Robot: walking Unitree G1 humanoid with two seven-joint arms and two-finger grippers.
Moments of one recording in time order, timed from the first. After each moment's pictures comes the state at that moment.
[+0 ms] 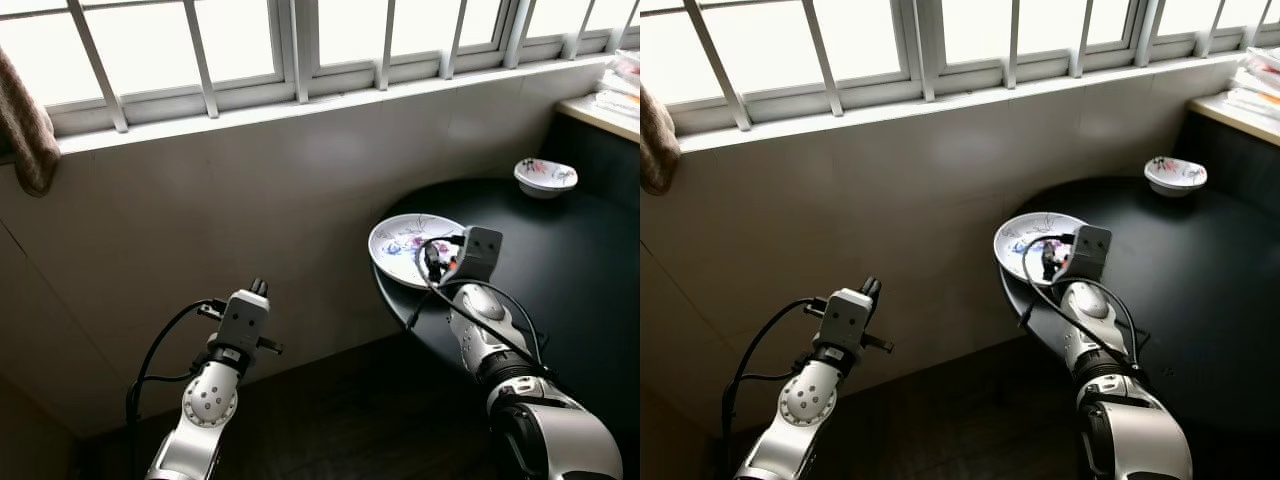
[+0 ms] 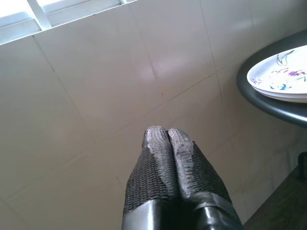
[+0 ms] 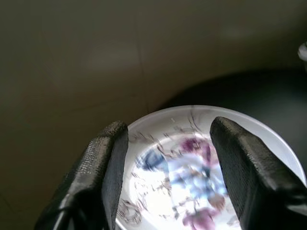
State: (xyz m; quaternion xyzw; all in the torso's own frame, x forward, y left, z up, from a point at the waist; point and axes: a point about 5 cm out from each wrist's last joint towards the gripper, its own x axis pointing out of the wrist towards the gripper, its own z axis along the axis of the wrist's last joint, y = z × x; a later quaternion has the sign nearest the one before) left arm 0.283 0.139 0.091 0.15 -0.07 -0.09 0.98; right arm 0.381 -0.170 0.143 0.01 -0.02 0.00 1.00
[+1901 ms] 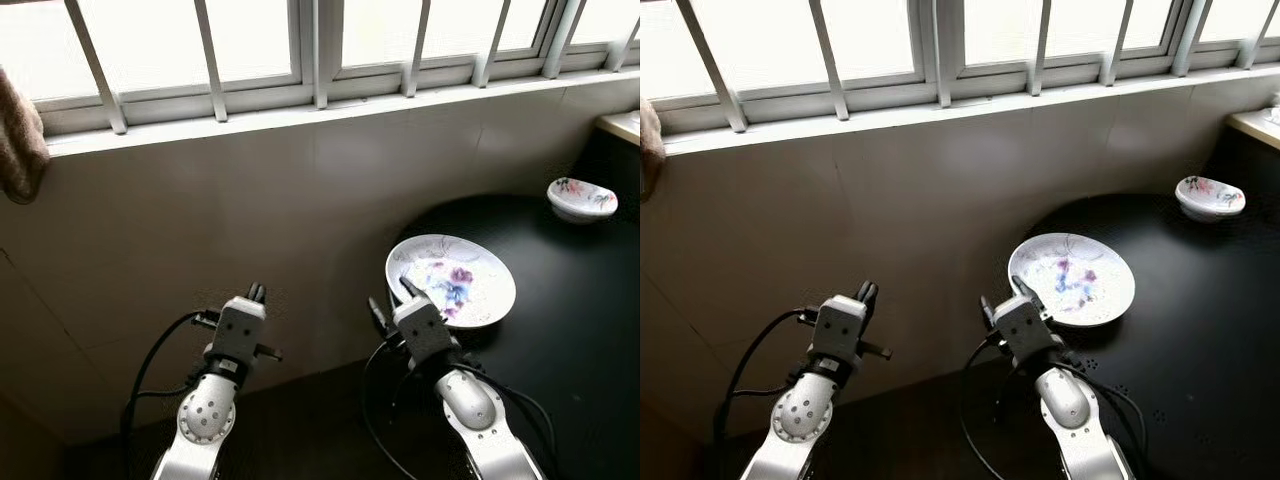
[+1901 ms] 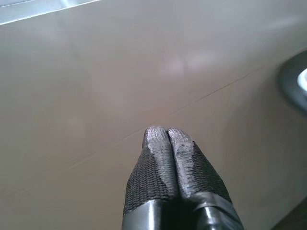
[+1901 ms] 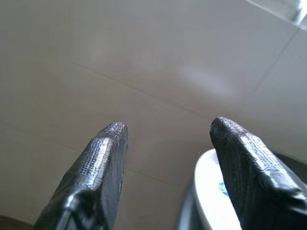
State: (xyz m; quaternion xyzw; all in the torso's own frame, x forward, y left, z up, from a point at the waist) left arm 0.266 0.147 0.092 0.14 -0.07 -0.07 0.99; right arm 0.275 -0.117 0.105 -0.19 -0.08 0.18 0.96
